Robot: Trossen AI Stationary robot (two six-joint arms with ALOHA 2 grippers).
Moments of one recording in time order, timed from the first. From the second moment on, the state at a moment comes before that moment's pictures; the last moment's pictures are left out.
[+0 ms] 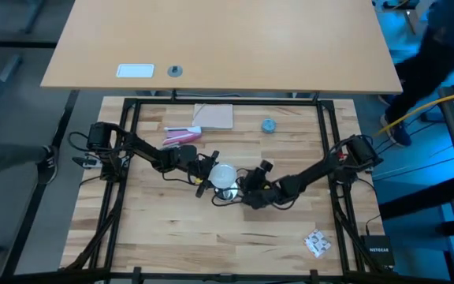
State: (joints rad) left arm 0.03 1.82 0.62 0.98 0.35 0.01; right arm 0.33 1.83 0.81 0.05 0.80 0.44
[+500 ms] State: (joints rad) left arm 0.03 1.82 0.62 0.98 0.35 0.03; right arm 0.33 1.69 0.81 0.05 0.76 0.25
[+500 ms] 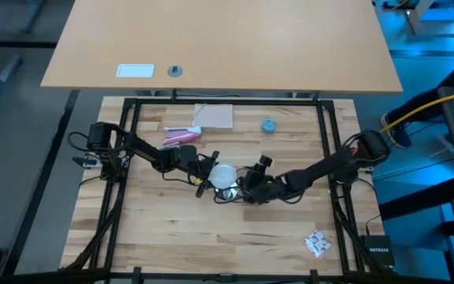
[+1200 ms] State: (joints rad) left arm 0.03 1.82 0.62 0.98 0.35 0.03; right arm 0.53 1.76 0.81 0.06 0.71 0.53
